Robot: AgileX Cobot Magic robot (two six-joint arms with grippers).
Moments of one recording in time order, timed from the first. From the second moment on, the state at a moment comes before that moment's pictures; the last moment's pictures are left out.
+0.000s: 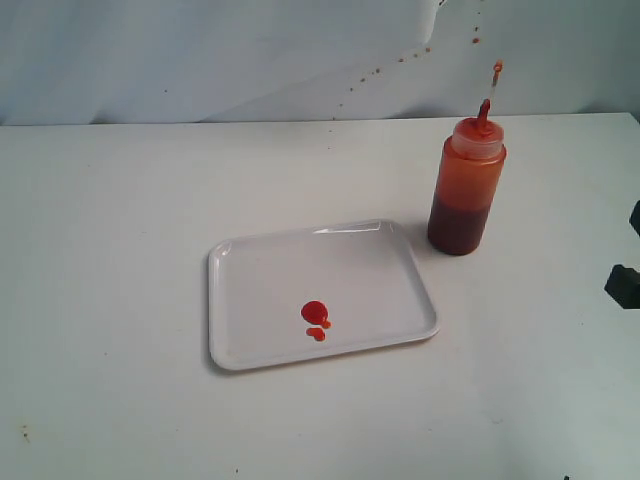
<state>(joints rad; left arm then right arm) -0.02 1.58 -1.41 1.75 -1.22 -1.96 0.03 0.94 -0.19 -0.28 -0.48 0.29</state>
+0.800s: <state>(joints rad) 0.04 0.78 -1.02 1.75 -0.65 -1.96 0.03 0.94 -0.19 -0.28 -0.53 0.38</state>
